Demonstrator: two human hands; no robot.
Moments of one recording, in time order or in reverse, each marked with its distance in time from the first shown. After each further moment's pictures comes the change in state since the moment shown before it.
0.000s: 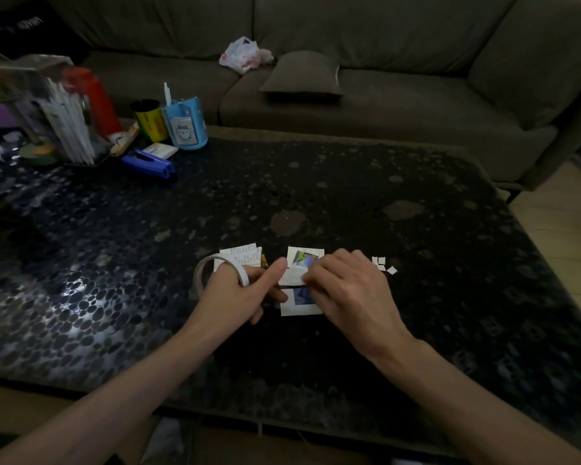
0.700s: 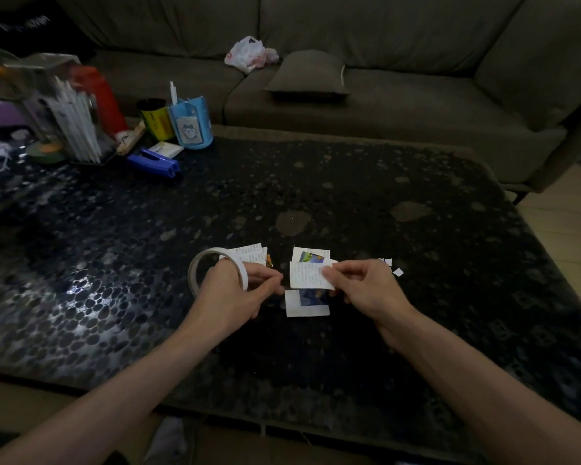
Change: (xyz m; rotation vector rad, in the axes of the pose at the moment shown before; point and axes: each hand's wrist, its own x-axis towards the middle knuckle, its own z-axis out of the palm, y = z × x) left_hand 0.004 -0.010 -0.009 0.168 0.071 0.028; right_hand 0.017 0.010 0.007 1.001 -0.245 1.205
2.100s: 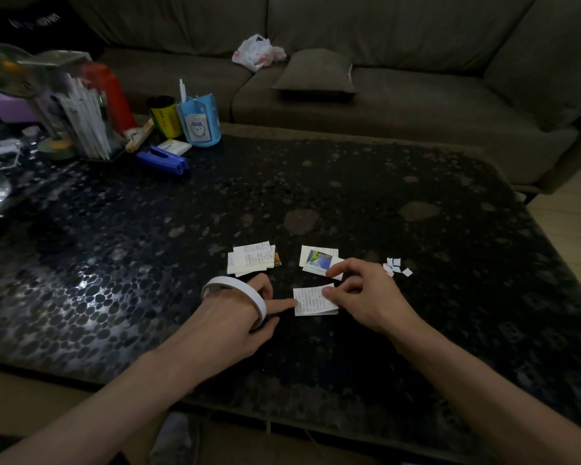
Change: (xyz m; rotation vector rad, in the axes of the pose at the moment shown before) left_hand -0.023 -0.019 -0.015 0.854 -0.229 0.467; right_hand -0.007 0.001 0.004 -0.378 -0.089 -0.120
